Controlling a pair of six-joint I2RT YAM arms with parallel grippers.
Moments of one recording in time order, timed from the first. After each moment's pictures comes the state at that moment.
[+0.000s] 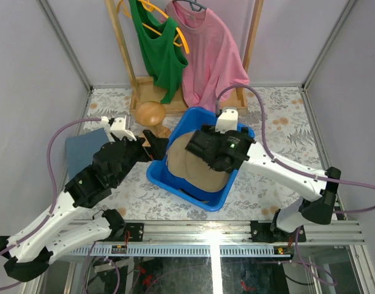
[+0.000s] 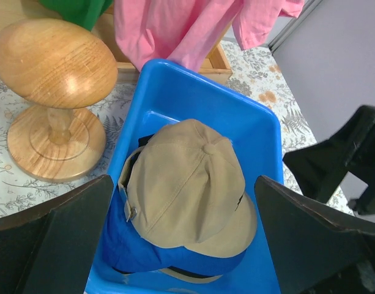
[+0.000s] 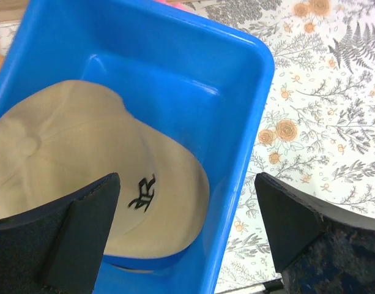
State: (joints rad) left arm -0.84 0.74 0.95 -0.42 -0.42 -0.53; right arm 1.07 1.50 1.57 -1.24 0.94 1.04
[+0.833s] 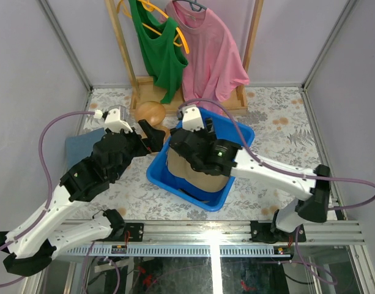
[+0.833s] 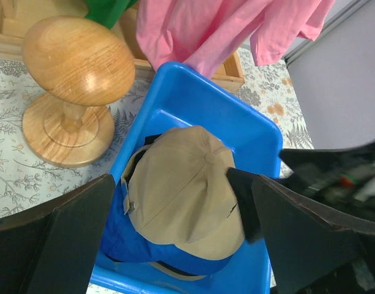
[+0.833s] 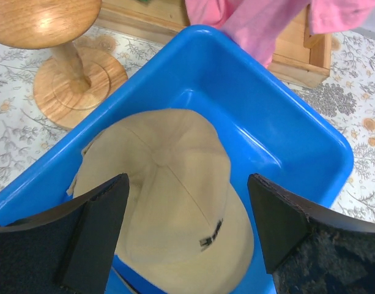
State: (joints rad) left arm -0.84 0.83 1.13 -0.60 -0.49 -0.66; right arm 1.19 1.53 1.53 -0.74 0.91 0.45
